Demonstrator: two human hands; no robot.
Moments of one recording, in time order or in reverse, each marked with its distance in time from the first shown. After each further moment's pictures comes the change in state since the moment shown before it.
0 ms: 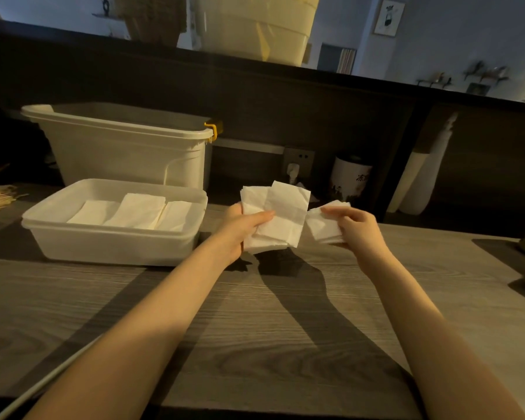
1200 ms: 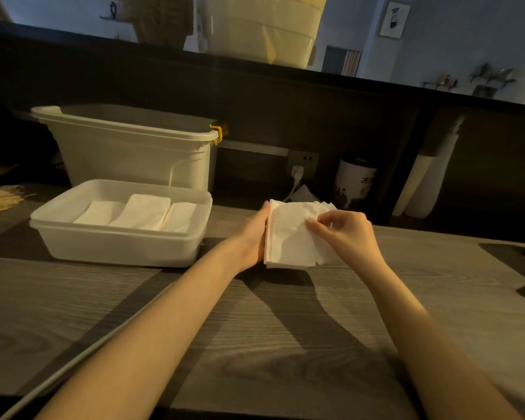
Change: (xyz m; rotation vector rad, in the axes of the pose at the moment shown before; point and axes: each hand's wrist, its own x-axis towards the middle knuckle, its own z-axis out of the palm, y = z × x) left_hand -0.010 0.001 0.013 -0.047 -0.229 -0.155; right_hand -0.006 0.000 0.013 -0.422 0.023 -0.355
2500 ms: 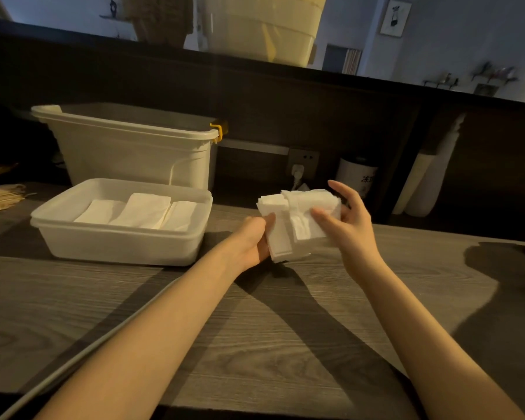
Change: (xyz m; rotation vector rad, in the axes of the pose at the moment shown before) left_hand -0.005 0.001 0.004 -0.215 0.062 -0.037; right_hand -0.003 -0.001 0.005 0.578 0.008 0.008
